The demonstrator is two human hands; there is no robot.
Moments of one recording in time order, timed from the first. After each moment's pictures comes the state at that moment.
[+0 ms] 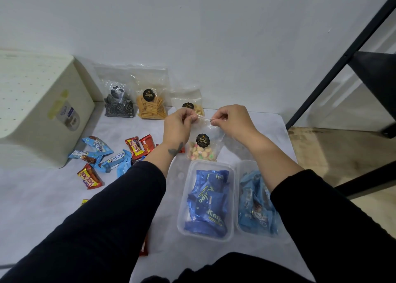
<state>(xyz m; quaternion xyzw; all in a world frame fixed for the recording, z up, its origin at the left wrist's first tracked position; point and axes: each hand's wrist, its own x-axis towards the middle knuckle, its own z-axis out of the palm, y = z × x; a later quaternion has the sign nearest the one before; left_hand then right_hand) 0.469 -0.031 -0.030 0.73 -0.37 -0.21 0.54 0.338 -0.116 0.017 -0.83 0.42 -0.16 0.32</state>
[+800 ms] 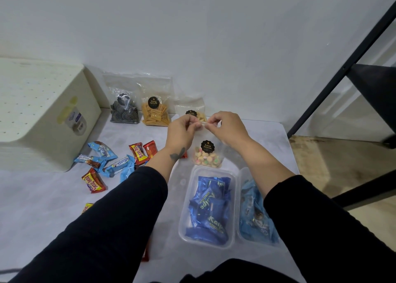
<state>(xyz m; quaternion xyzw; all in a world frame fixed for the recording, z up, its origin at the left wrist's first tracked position) 0.470 -0.028 -0.025 0.72 -0.38 -0.22 0.53 0.350 -0.108 0.016 -0.85 0.40 -0.16 0.30</state>
